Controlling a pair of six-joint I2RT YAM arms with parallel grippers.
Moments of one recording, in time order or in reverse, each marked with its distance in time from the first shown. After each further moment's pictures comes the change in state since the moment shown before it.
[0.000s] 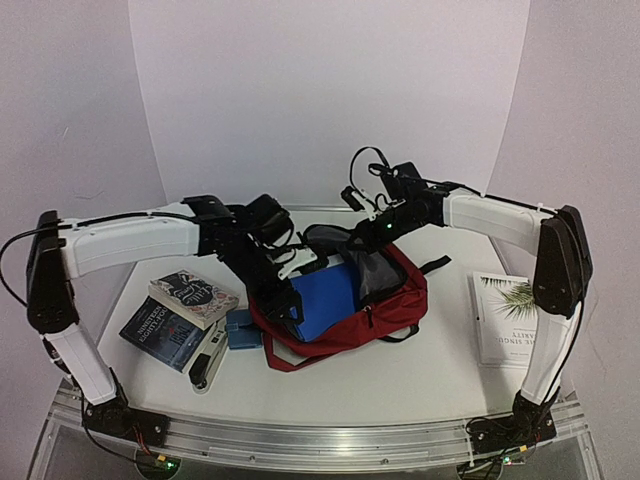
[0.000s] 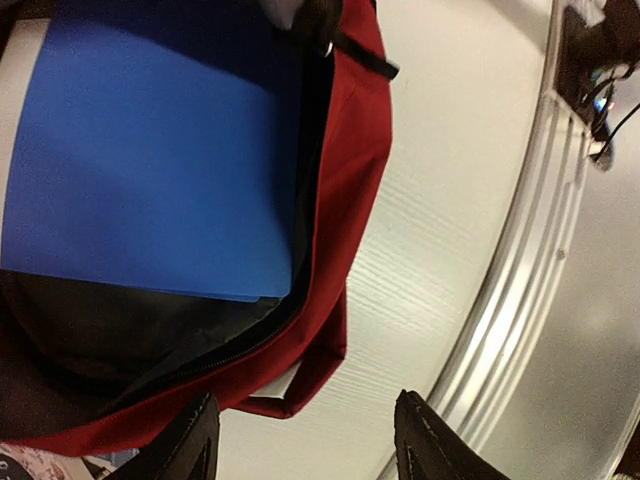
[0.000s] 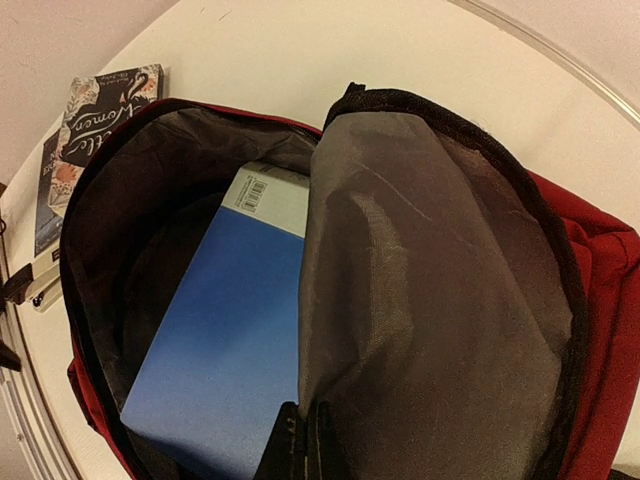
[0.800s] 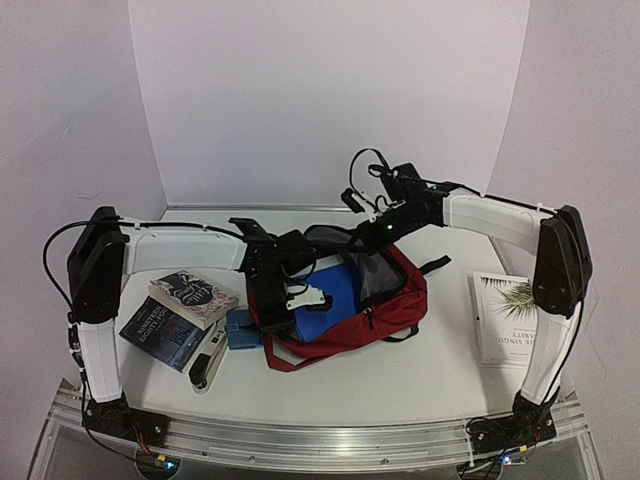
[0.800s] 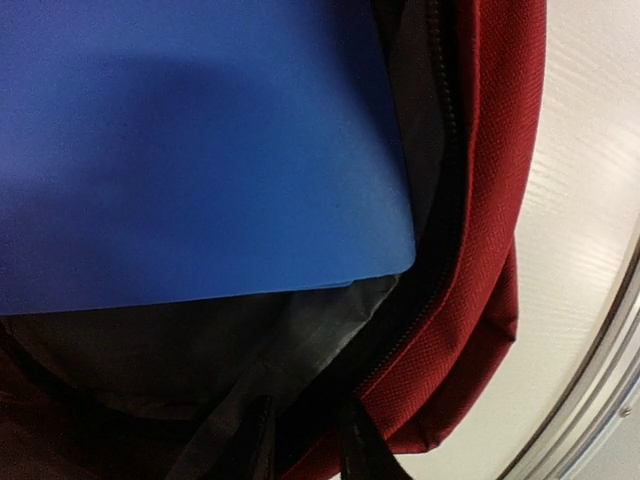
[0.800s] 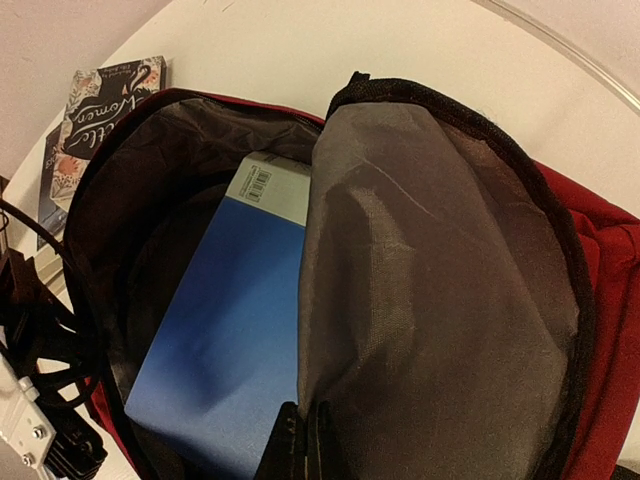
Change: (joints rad) left arm -0.021 0.229 0.045 -0.083 -0.203 0.308; right arm -0.001 0.002 0.000 -0.019 -0.009 -0.005
